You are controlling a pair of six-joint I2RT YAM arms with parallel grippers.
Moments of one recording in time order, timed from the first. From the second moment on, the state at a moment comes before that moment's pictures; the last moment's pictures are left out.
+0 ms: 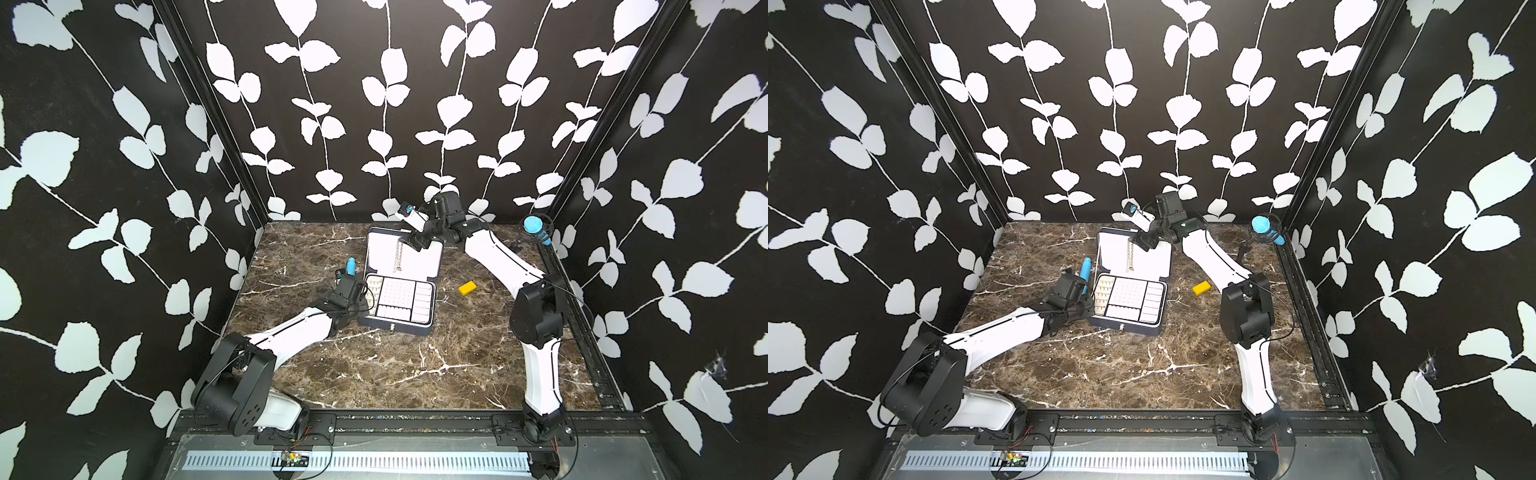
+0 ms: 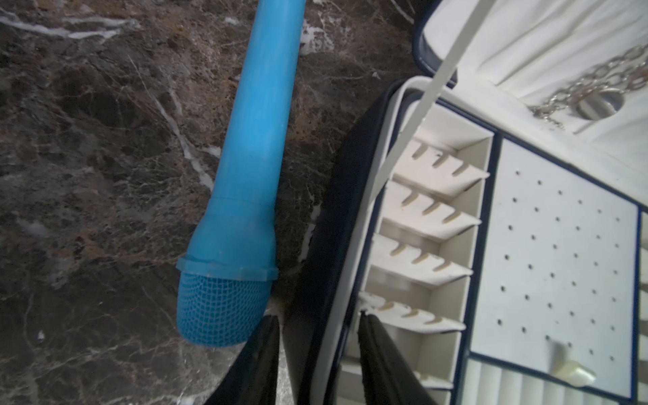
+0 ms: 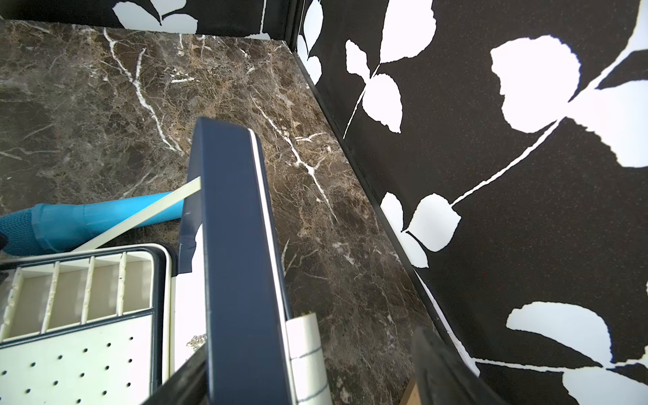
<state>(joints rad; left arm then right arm) -0.53 1.41 0.75 -0.25 -0.16 -0.64 0.48 2.10 1.96 -0.45 -0.42 -0.64</state>
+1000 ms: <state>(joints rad) -0.53 1.41 0.74 -0.25 -0.16 -0.64 0.49 2.08 1.89 -0.39 -0.36 -0.69</state>
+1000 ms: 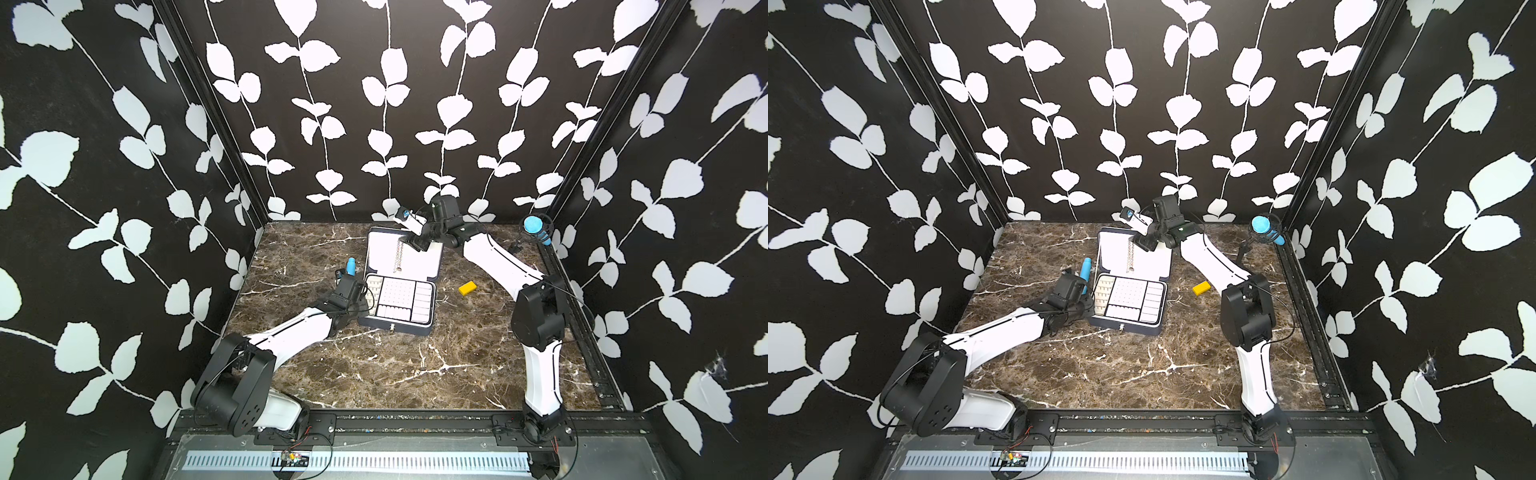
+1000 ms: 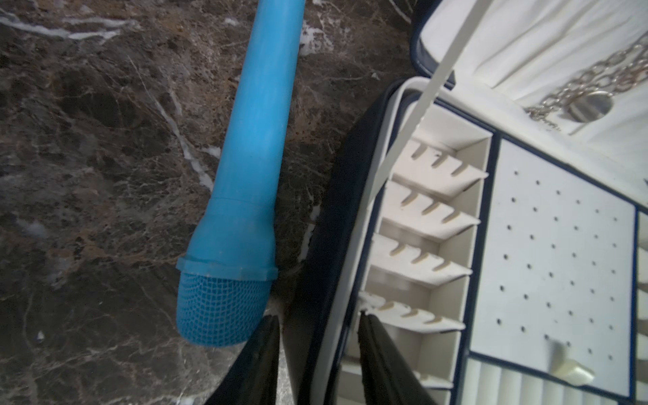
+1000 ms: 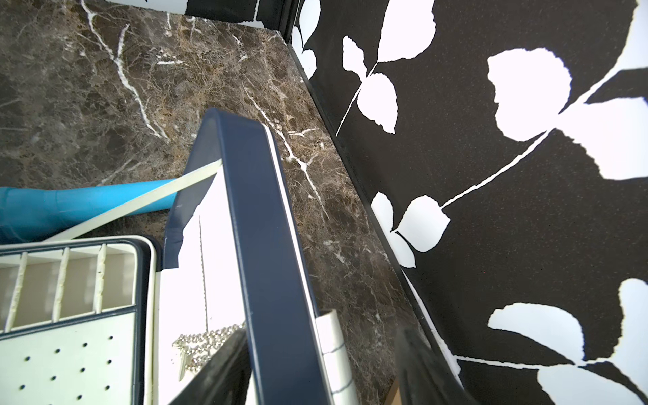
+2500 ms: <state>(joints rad) -0.54 1.37 0.79 -0.36 -0.15 -0.60 0.44 1.73 1.55 -0.10 -0.25 -0.15</state>
